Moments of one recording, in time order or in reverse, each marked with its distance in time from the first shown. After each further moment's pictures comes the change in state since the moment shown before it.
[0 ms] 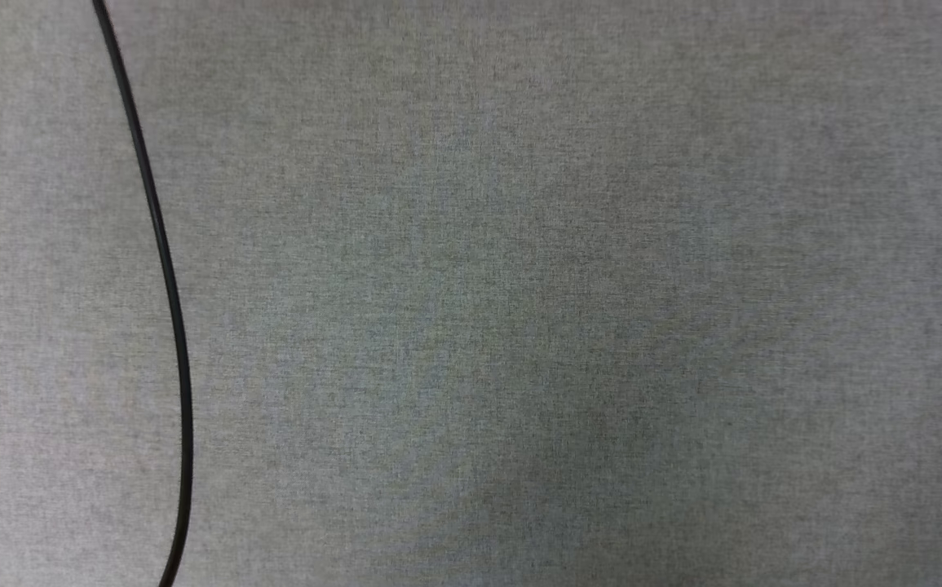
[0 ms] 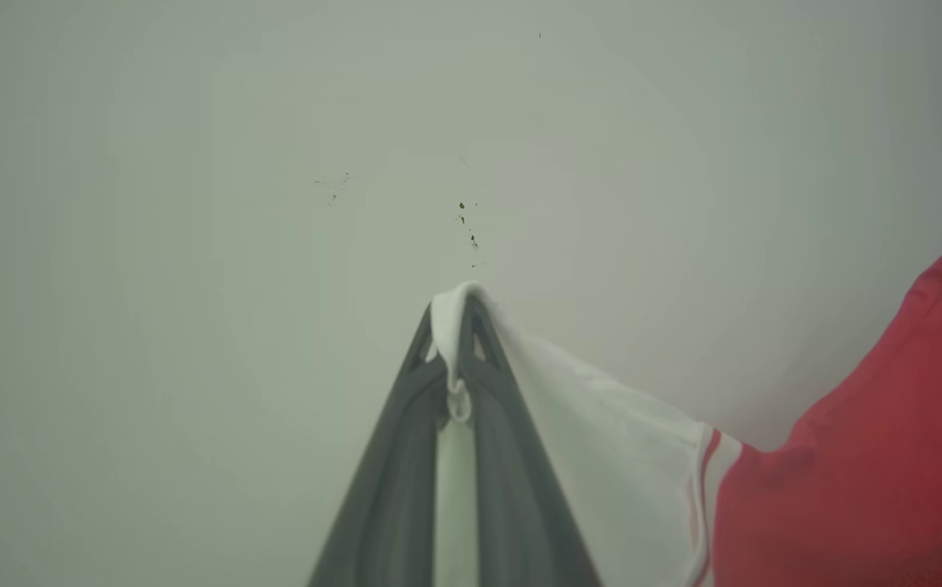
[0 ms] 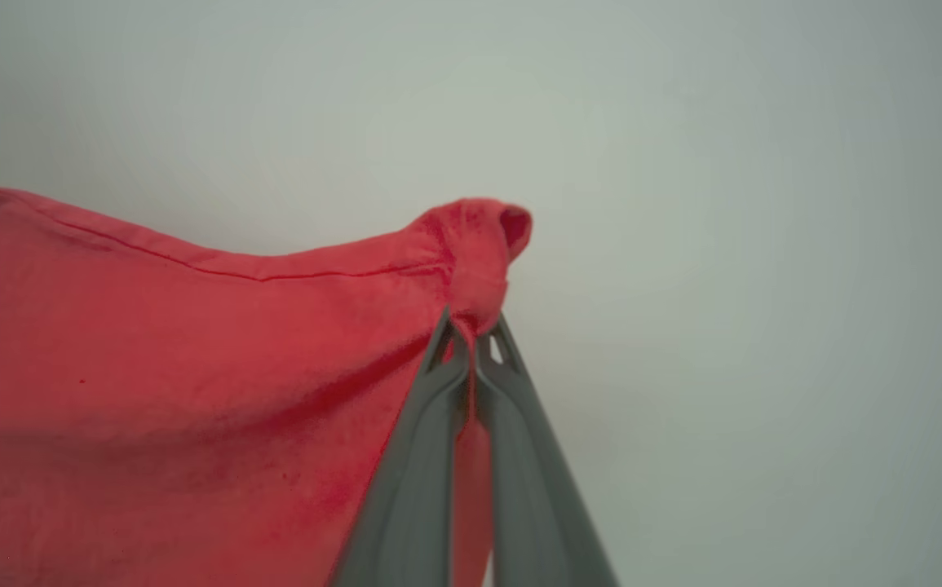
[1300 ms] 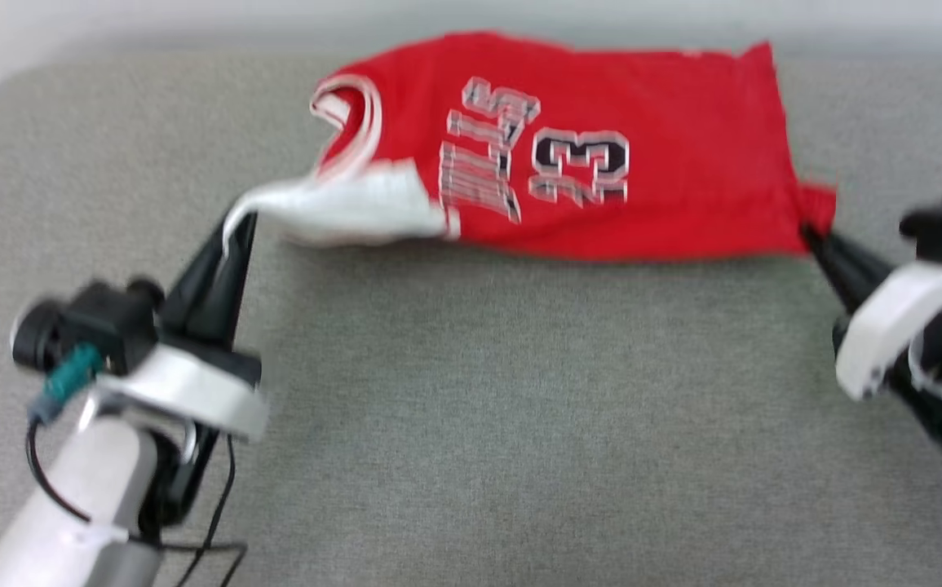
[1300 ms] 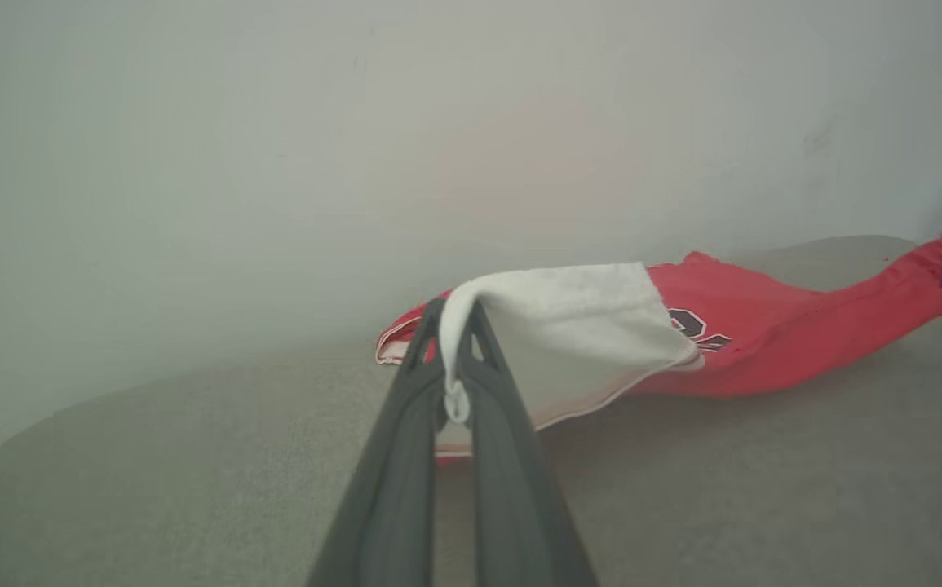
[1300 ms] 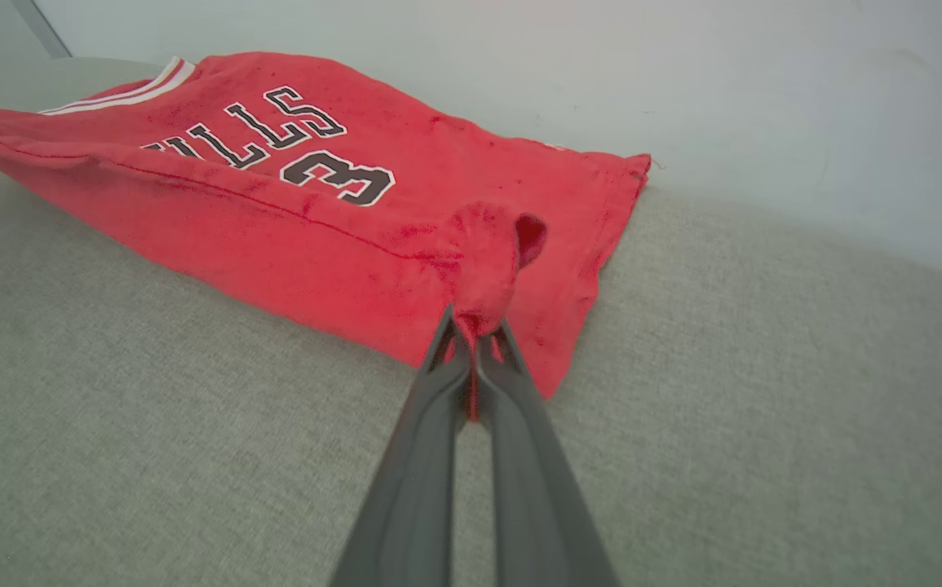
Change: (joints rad) left arm 1.437 0.077 0.075 -0.528 -0.062 0.140 -0.017; right arm 1.077 -0.142 0.345 -0.150 0.451 0.000 -0.247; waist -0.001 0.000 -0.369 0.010
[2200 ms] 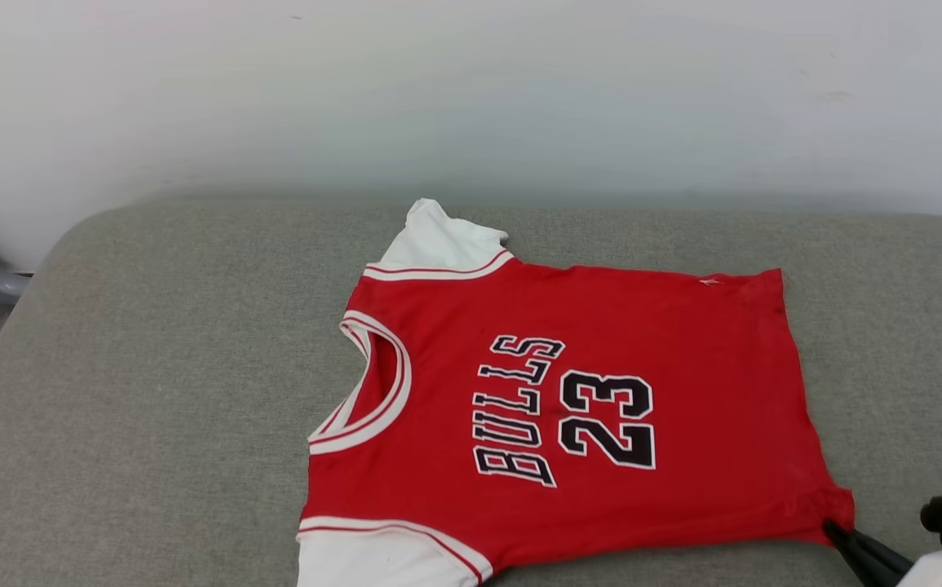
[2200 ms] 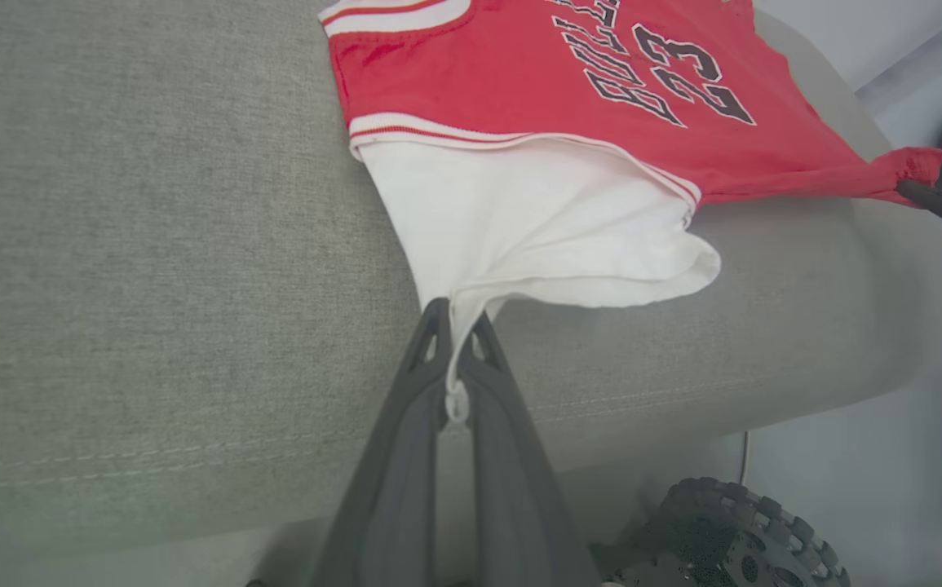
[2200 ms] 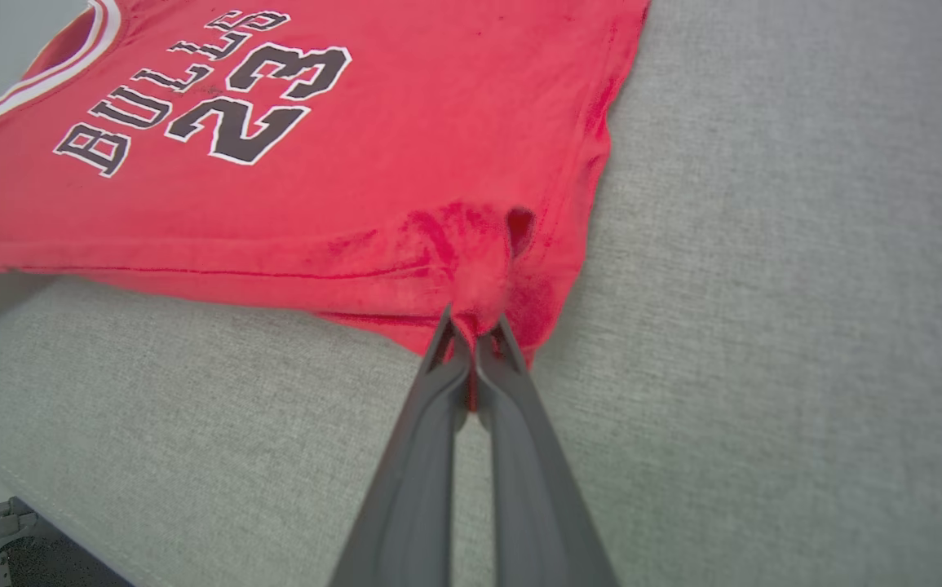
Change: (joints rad) left arm 0.750 0.108 -0.041 -0.268 -0.342 0.057 0.292; right arm 0.632 -0.086 -0.132 -0.202 0.087 0.000 0.033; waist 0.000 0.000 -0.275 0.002
